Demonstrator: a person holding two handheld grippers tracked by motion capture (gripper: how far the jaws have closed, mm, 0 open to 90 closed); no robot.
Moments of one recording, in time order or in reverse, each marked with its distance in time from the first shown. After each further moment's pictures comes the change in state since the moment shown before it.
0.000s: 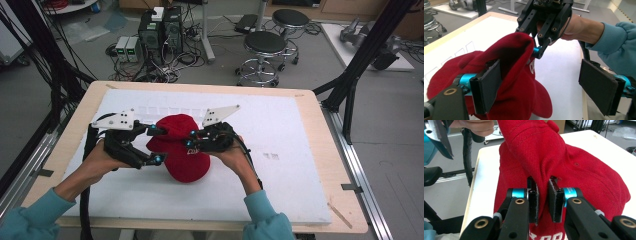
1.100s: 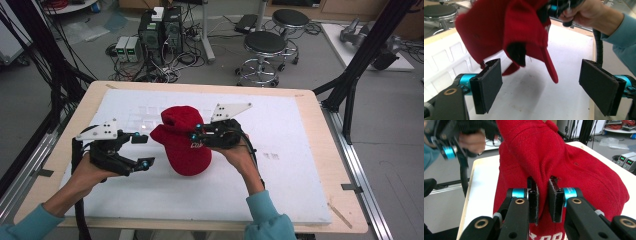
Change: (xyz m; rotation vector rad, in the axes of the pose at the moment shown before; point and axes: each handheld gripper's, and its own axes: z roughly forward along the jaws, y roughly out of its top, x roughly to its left) left arm -0.004 -0.041 -0.022 -0.019 0.116 -0.086; right arm 0.000 0.006 -0.019 -0.086 -0.064 0.008
